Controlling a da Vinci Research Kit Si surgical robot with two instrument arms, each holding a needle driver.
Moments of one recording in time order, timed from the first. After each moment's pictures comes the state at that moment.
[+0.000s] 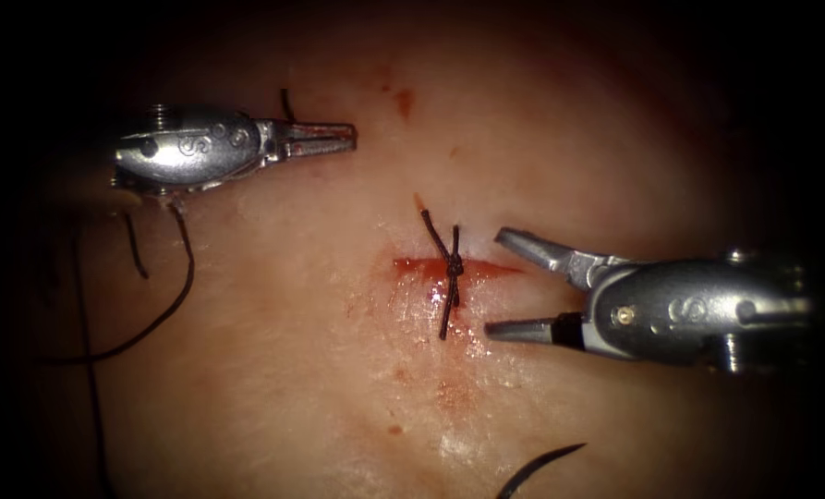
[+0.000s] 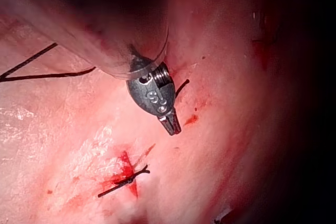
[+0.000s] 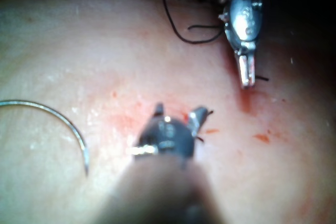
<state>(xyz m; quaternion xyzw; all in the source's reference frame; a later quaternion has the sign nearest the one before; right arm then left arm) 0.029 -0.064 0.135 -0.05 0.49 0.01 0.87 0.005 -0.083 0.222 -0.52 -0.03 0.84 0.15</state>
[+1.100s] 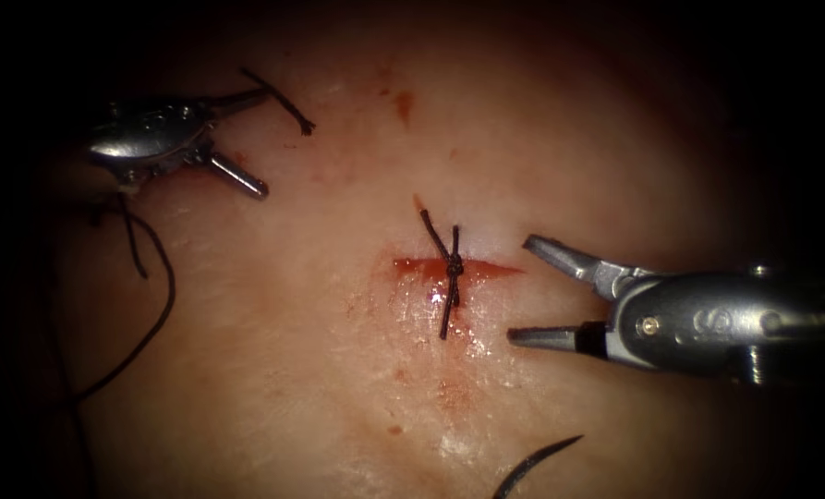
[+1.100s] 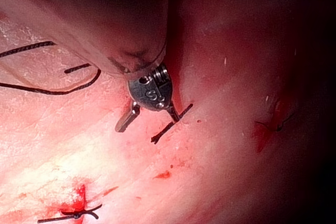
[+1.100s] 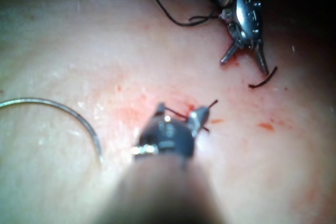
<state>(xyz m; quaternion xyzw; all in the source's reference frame) 0.028 -0.065 0.135 -0.05 0.49 0.05 0.87 0.012 -0.082 0.227 -0.47 -0.17 0.80 0.33</state>
